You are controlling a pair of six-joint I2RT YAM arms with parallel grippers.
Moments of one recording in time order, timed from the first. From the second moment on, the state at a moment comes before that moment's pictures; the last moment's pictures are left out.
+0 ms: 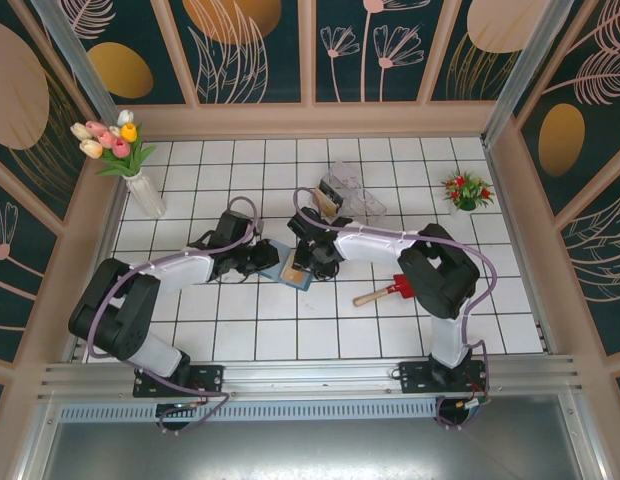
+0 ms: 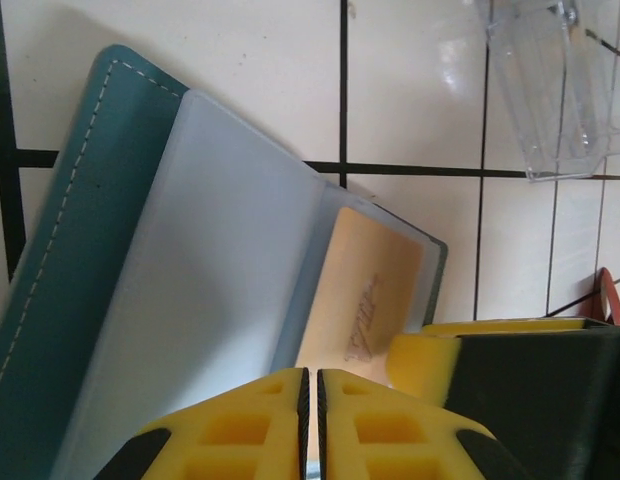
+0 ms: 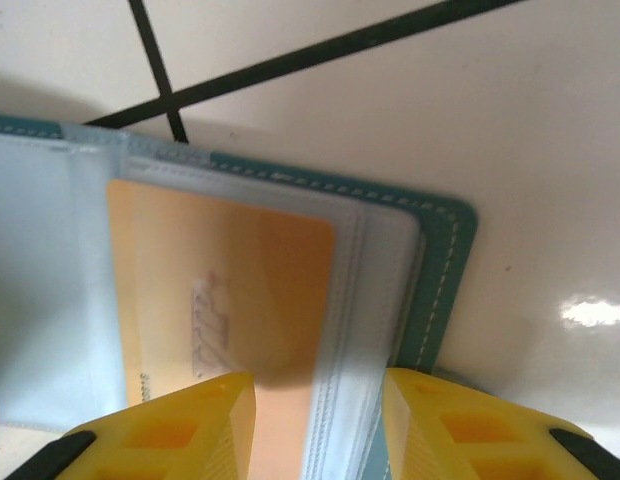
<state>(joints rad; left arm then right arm) -0.45 1.55 0.70 -0.06 0.42 -0.73 0.85 1.91 1.25 -0.55 -0.08 1.07</state>
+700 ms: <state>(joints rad) -0.45 1.70 0.73 0.02 0.51 -0.73 0.78 1.93 1.24 -0.50 -0.14 0.86</state>
